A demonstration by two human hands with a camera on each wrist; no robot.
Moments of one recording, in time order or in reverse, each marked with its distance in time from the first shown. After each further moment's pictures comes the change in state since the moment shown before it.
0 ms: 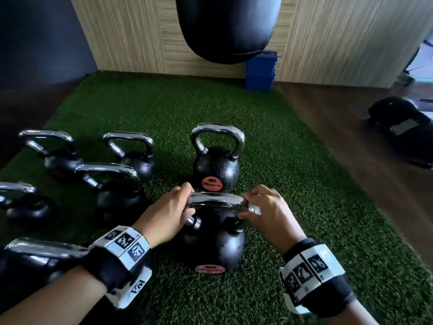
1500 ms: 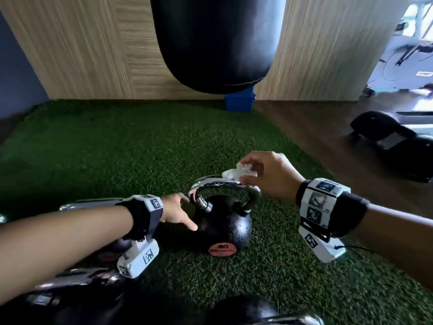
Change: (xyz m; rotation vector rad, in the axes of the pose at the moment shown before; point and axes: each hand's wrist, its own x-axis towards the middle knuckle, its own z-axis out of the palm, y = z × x) left_hand 0.263 -0.139 -0.022 -0.074 -0.426 -0.399; right_hand 0.260 0.029 -0.025 -0.048 0.085 0.087
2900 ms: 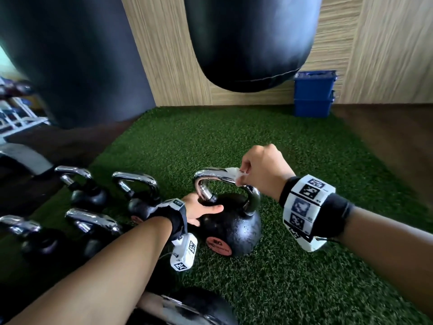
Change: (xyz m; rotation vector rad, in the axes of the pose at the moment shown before) left_hand 0.013 0.041 0.082 -0.734 0.347 -0.274; right_hand 0.025 0.041 -0.005 0.026 -0.160 -0.224
